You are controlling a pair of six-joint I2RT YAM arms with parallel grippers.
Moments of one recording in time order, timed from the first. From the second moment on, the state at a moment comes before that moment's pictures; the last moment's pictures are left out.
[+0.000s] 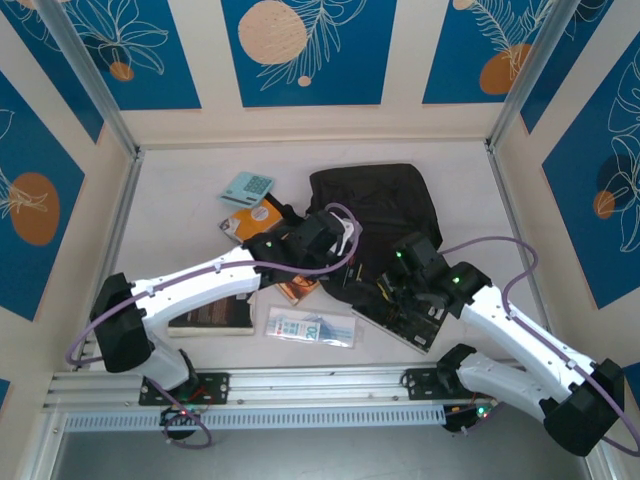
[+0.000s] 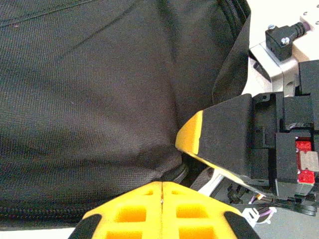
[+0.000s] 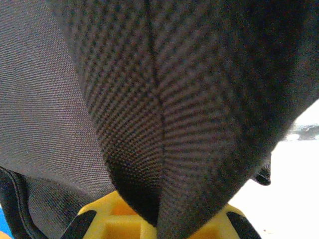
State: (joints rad) left arm -1.03 1.53 1.30 -0.54 0.11 -0.60; right arm 0.62 0.92 0.77 -0.86 -0.07 1.62
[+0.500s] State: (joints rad) left arm -0.94 1.48 1.23 -0.54 0.10 -0.60; right arm 0.42 0.85 0.70 -0.85 -0.16 1.44
